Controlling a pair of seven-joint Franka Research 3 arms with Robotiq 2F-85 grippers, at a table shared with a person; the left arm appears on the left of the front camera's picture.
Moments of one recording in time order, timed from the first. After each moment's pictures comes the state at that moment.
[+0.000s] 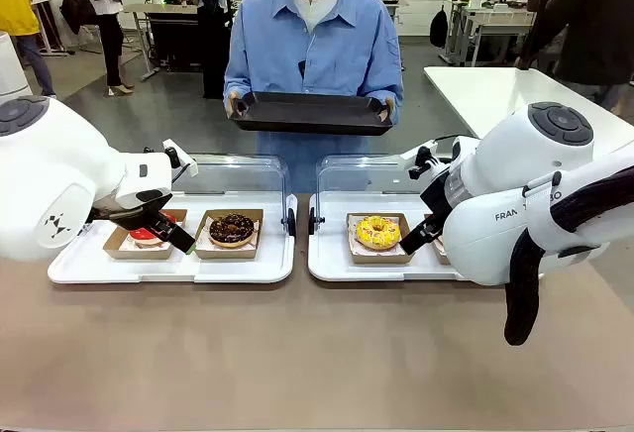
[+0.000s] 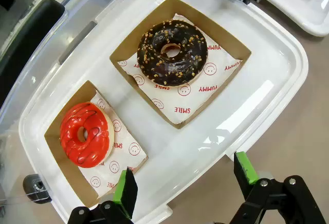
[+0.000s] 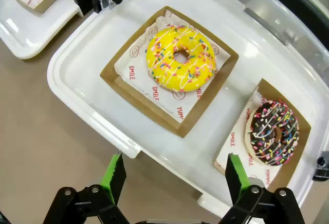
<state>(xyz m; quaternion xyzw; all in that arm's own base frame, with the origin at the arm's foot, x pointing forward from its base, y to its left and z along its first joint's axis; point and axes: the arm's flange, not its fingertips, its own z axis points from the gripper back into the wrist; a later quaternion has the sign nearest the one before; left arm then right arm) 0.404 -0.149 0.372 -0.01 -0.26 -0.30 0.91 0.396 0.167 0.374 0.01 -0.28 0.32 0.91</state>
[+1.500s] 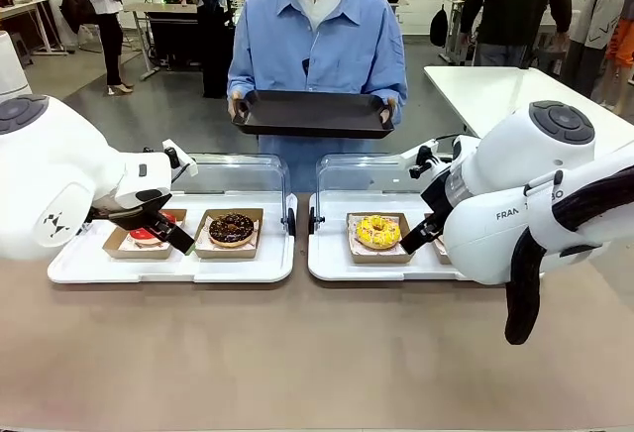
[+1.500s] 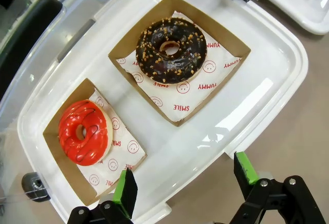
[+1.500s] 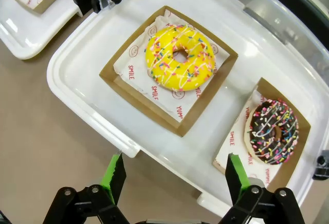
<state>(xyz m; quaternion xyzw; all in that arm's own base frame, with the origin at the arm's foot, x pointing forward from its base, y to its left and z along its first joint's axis) 0.403 -0.149 0.372 -0.01 -0.26 -0.30 0.92 0.396 0.165 0.375 0.01 -0.28 0.32 0.91</state>
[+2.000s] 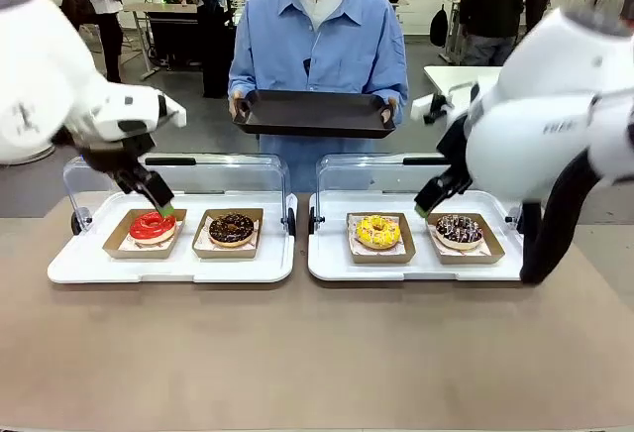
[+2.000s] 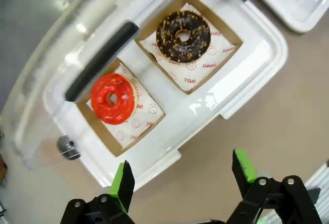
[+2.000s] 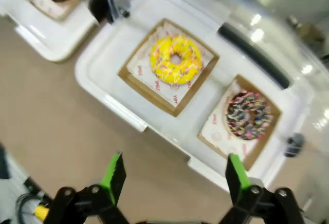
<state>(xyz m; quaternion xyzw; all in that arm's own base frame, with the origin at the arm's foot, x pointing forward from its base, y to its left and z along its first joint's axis) 0.413 -0.145 0.494 0.01 -0.18 -0.31 0.94 0.393 0.159 0.491 0.02 -0.23 0.32 0.92</state>
